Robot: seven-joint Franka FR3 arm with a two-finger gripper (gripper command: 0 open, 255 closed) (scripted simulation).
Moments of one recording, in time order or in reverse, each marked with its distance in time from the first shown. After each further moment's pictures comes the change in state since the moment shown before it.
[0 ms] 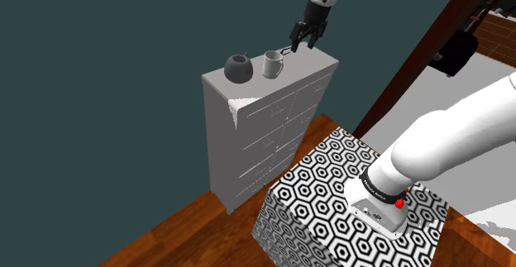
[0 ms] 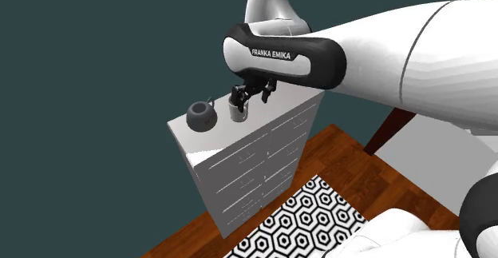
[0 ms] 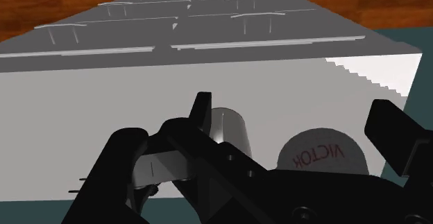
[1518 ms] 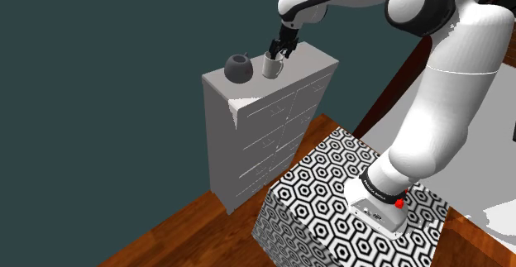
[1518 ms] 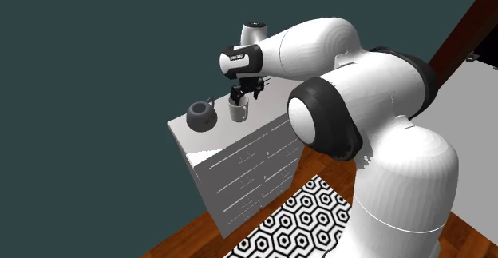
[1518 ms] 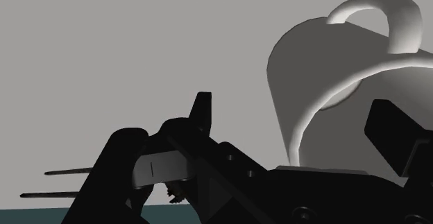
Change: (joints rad) arm -0.068 0.639 -0.053 0.410 0.122 0.214 -0.184
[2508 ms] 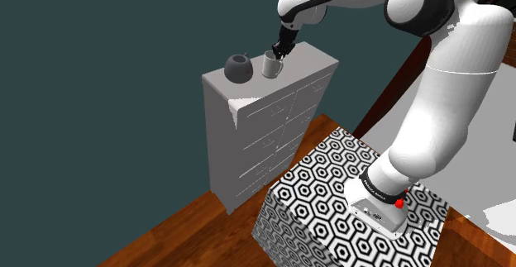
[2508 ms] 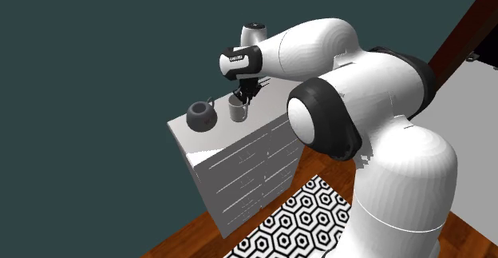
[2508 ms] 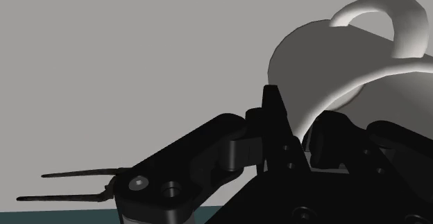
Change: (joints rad) arm 0.001 0.003 0.001 -0.005 0.001 0.008 0.000
